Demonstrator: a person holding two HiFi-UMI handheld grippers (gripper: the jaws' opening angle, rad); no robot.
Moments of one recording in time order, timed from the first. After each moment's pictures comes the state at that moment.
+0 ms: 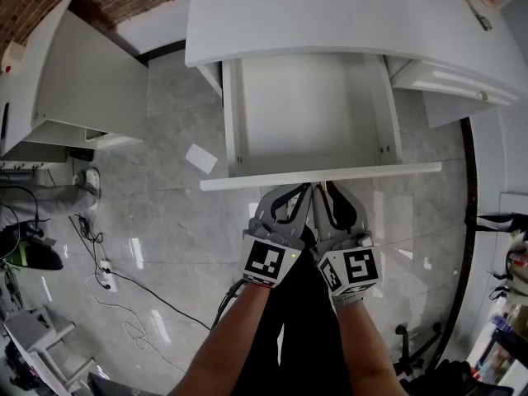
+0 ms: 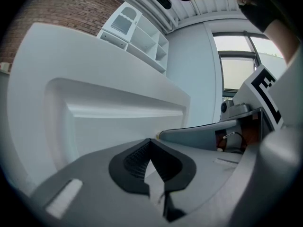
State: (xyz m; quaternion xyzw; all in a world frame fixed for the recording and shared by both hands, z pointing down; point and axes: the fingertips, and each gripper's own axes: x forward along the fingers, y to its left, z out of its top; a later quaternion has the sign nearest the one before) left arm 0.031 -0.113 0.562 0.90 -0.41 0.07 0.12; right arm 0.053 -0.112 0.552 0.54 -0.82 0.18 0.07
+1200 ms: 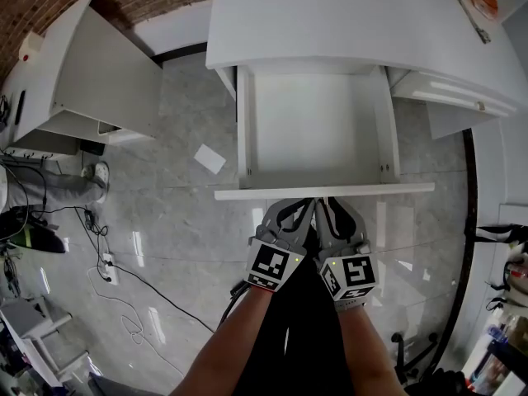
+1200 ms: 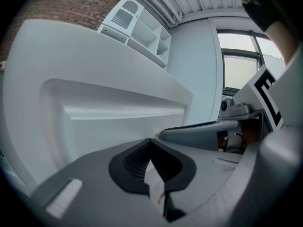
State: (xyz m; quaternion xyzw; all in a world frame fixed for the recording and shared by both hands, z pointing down) left arm 0.036 -0.078 0.566 0.90 -0.40 0.10 0.16; right arm 0.055 -0.077 0.554 0.51 -0.83 0.20 0.10
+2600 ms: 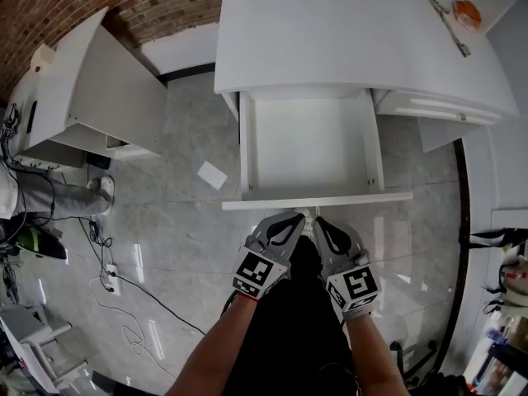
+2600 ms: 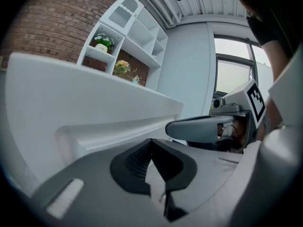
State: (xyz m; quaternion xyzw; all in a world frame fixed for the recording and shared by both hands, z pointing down) left arm 0.027 -0.054 0.532 0.91 -0.35 0.11 0.18; right arm 0.049 -0.050 0.506 0.43 -0.88 0.16 0.11
